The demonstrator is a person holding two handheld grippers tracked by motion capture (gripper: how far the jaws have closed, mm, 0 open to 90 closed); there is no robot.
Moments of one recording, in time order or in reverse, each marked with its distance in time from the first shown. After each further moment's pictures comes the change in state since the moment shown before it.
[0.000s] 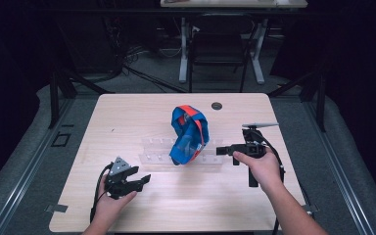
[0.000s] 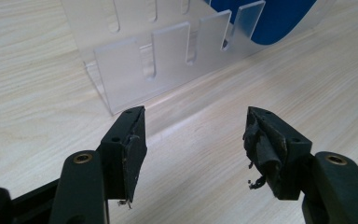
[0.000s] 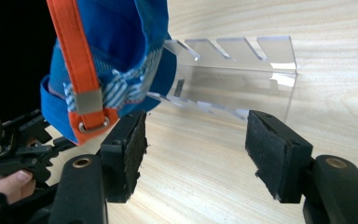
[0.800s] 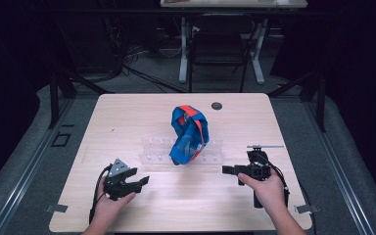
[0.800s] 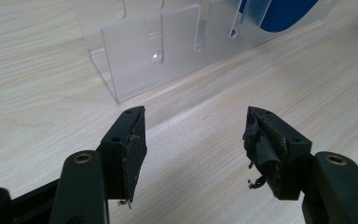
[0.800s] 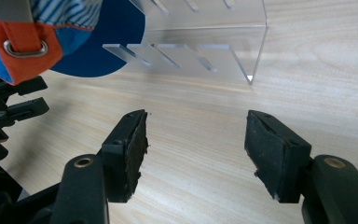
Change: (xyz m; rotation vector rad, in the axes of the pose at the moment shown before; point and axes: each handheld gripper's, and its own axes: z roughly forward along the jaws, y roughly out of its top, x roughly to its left) left arm 0.003 -0.007 0.002 0.007 0.003 -0.008; right arm -0.027 -0.055 0.005 -0.032 -0.052 -0.043
